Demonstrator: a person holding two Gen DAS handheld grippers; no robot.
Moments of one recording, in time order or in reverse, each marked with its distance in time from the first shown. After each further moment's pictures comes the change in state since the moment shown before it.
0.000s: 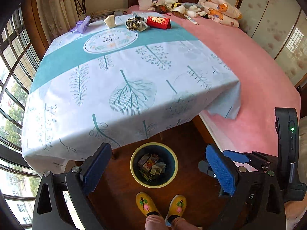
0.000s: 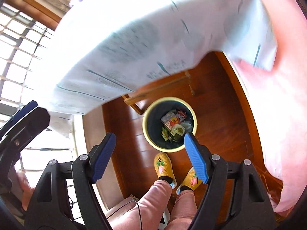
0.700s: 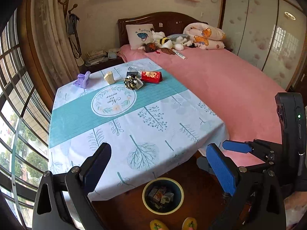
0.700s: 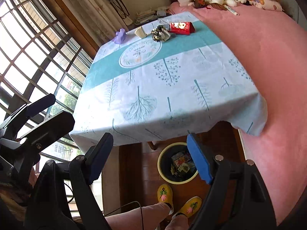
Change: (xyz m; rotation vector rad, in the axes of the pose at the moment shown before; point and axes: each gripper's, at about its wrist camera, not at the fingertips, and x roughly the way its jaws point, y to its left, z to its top) left arm -0.137 -0.003 0.092 0.130 -0.241 -0.005; right arm -0.154 0.089 0.060 -0.171 -0.262 0.042
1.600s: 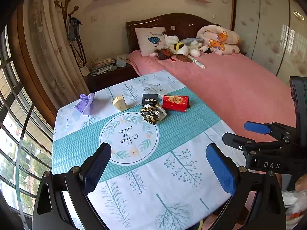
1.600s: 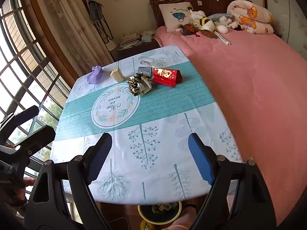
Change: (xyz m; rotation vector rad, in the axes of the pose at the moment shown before) left arm 0.156 0.076 0.149 -0.011 0.007 0.104; right arm 0.069 -0.031 0.185 -0.021 -0.140 -0.137
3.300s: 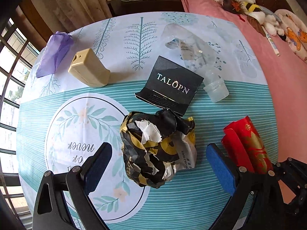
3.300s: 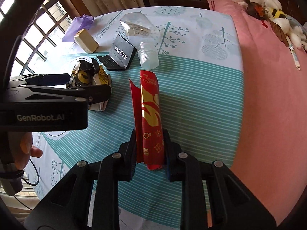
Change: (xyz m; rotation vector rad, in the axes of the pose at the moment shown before) left arm 0.386 0.020 0.087 -0.412 0.503 0.239; right arm 0.341 -0.080 0.151 -0.423 0.411 0.224
